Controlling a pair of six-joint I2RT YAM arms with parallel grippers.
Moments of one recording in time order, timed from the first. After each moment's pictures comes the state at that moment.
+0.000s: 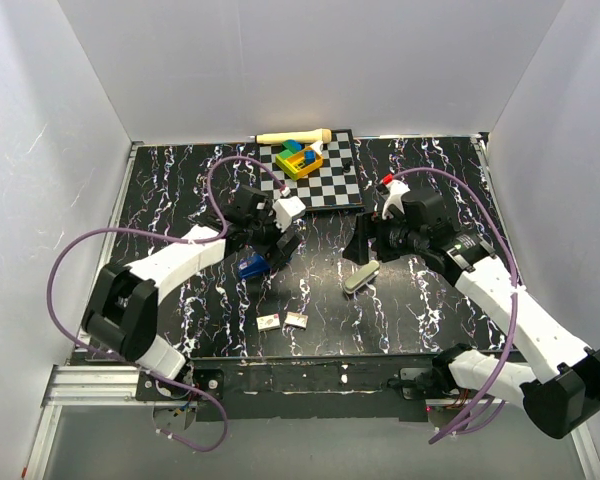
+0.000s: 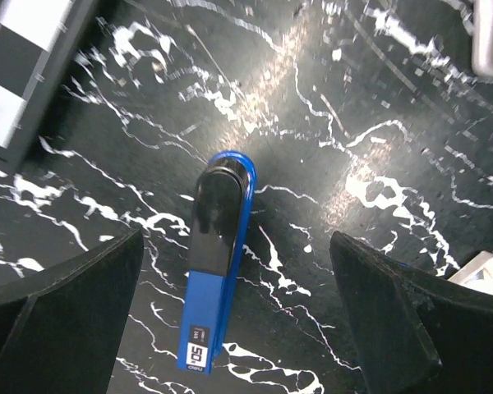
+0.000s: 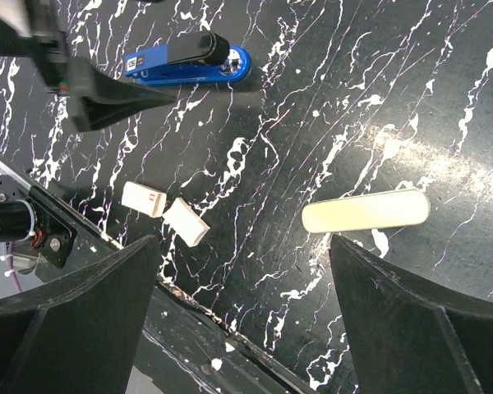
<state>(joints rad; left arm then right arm) -0.55 1.50 1.04 -0.33 0.26 0.36 0.55 1.08 1.02 -0.61 -0.27 0.35</state>
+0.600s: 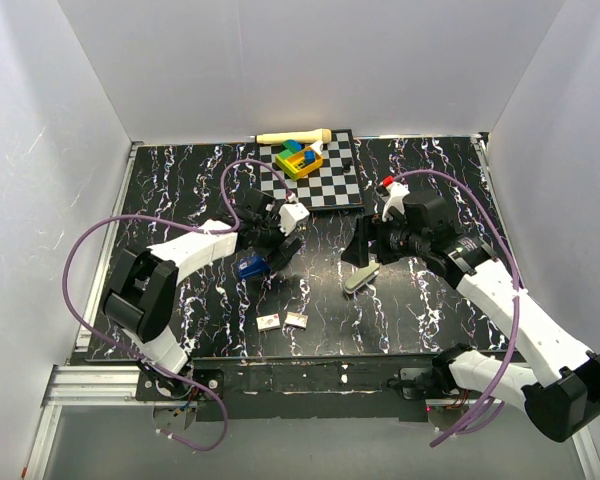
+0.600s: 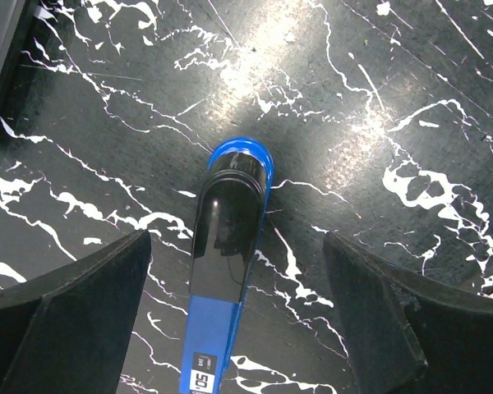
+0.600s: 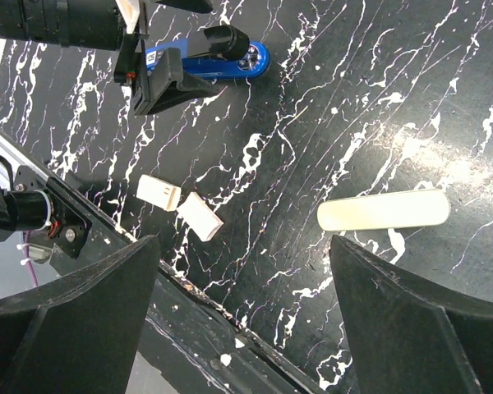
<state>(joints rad) -0.55 1.67 1.07 -0.35 0.22 0.39 0.55 1.05 1.00 -0.61 -0.31 0.35</state>
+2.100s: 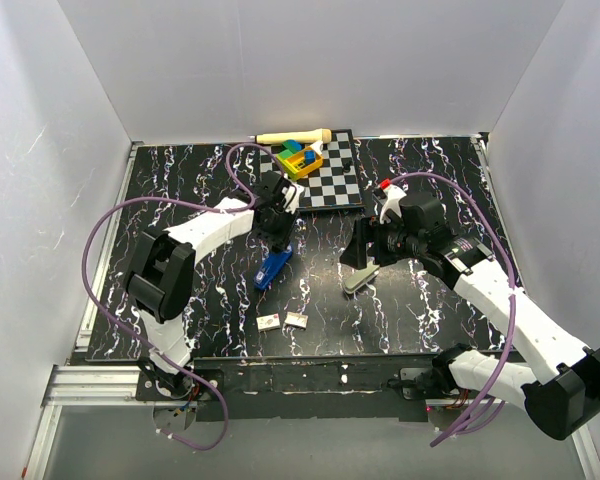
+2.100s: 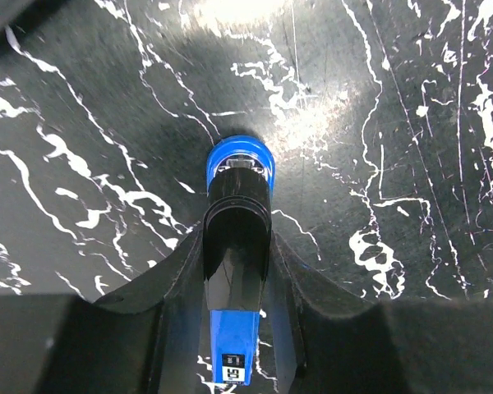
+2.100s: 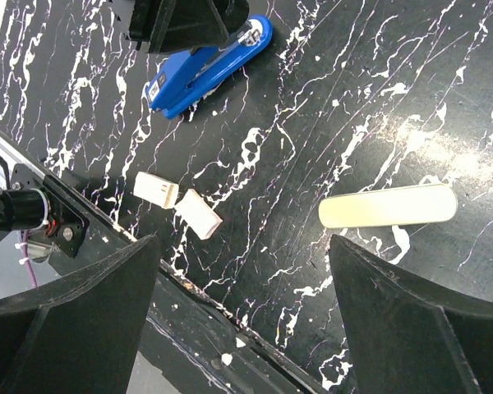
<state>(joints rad) -0.56 1.84 1.38 -0.62 0.07 -0.04 0.57 1.06 0.98 -0.58 -0.30 0.37</state>
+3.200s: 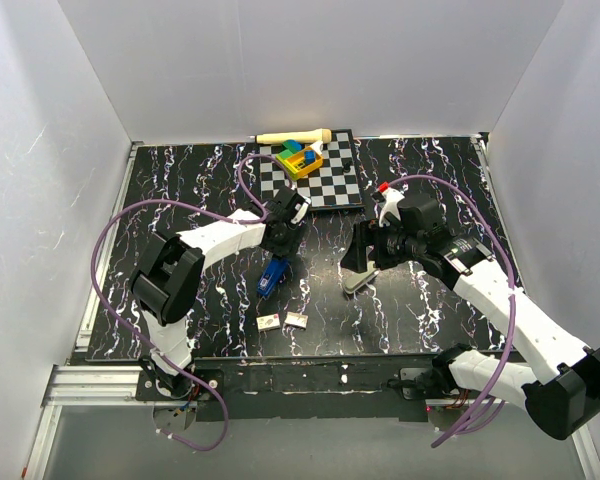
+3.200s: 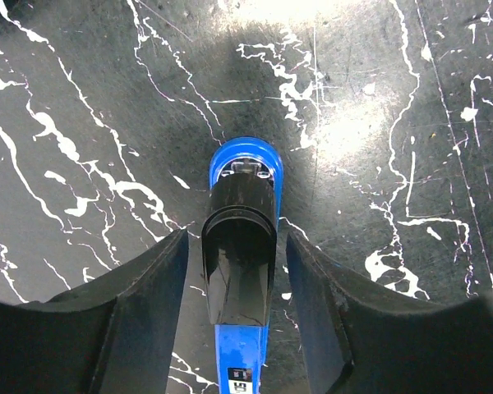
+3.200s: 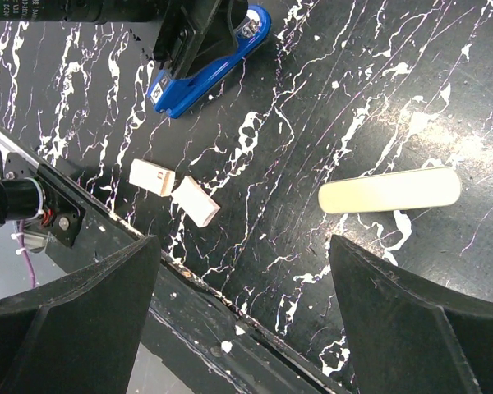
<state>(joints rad) -0.66 1.85 1.30 -0.56 -0.12 -0.13 0.57 1.06 0.98 -0.62 -0.30 0.37</state>
